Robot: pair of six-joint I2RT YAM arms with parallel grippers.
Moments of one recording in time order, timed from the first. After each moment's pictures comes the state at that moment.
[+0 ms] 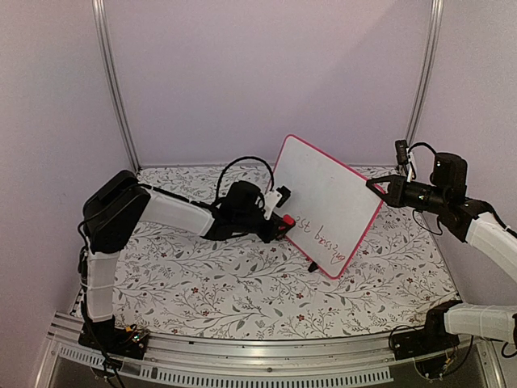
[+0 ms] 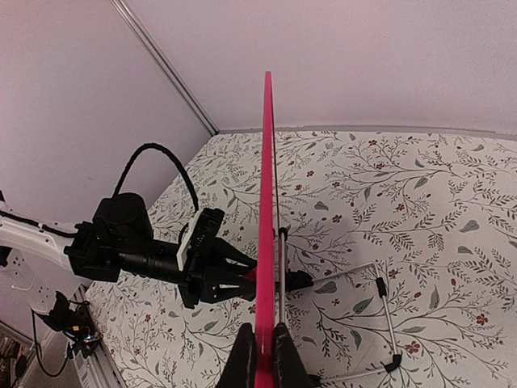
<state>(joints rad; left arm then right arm) -0.83 2.12 1.27 0.31 0.19 -0.02 0.23 1.00 0.75 -0.07 -0.60 0.33</state>
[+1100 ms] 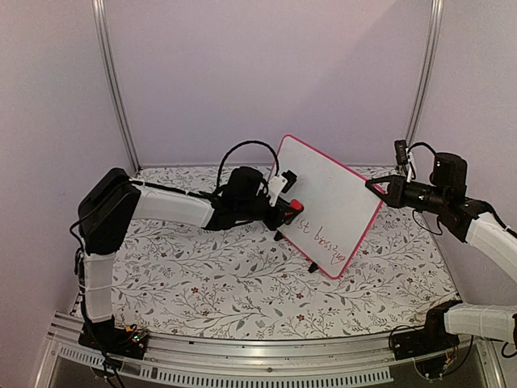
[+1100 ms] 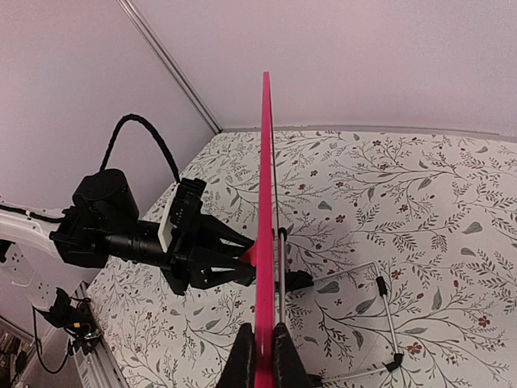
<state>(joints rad) -0.84 2.09 1.37 0.25 0.19 0.01 0.23 0.99 0.75 -0.07 -0.60 0.32</state>
